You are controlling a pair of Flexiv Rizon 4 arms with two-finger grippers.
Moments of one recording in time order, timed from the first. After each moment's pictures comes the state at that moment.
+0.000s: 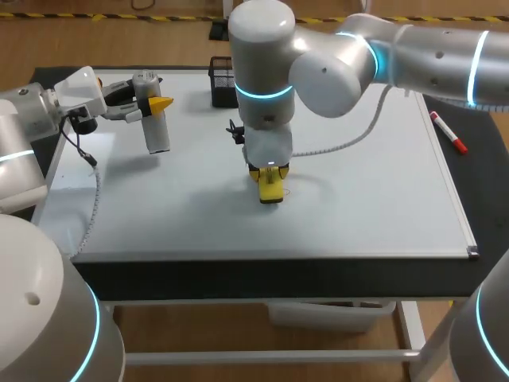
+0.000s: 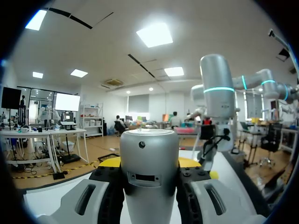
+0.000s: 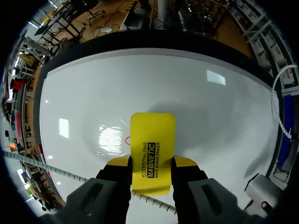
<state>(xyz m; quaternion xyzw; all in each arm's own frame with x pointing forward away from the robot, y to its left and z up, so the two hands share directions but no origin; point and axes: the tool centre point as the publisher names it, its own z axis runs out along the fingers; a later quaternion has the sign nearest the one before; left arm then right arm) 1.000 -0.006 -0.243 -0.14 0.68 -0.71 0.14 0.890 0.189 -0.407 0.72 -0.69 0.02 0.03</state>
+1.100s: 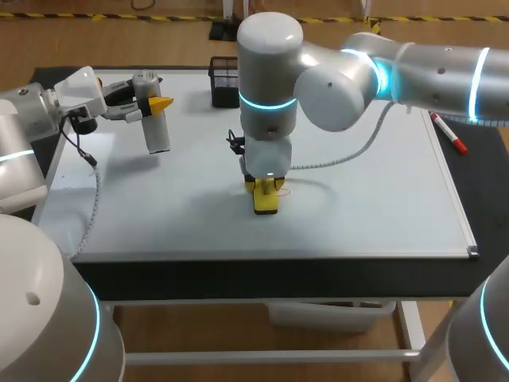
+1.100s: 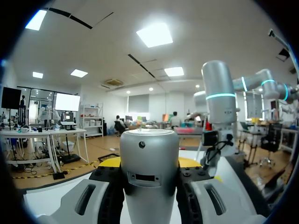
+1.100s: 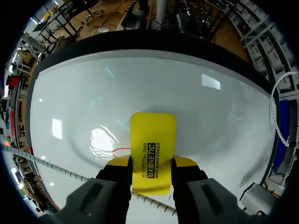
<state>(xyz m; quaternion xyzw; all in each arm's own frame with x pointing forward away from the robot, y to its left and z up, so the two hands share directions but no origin) 1.000 -0.006 -0.243 -0.14 0.68 -0.71 0.14 0.872 0.201 -0.427 0.73 -0.68 -0.02 0.02</state>
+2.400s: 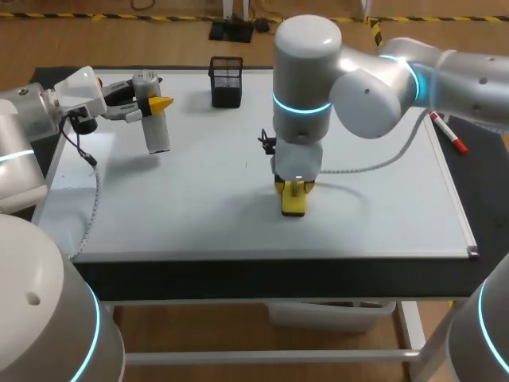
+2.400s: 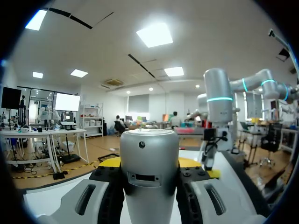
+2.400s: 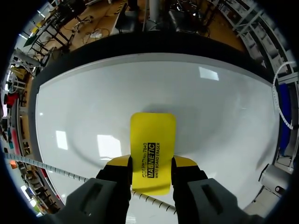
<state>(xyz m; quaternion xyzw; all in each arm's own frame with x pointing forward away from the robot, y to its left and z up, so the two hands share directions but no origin) 1.000 -0.006 -0.243 -0.14 0.68 -0.71 0.14 0.866 0.139 -0.423 0.69 -0.73 -0.01 0.01</state>
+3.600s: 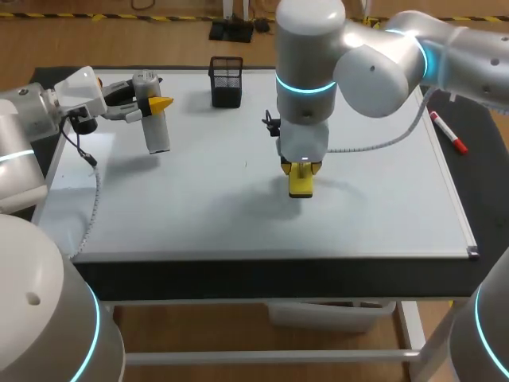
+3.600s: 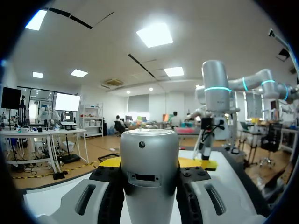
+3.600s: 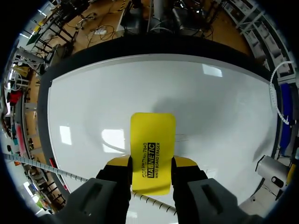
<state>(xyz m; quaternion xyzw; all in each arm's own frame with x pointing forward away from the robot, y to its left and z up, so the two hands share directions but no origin) 1.000 -0.006 -0.243 -0.14 0.68 -0.71 0.14 0.884 0.125 -0.385 0.69 -0.72 0.02 0.01</state>
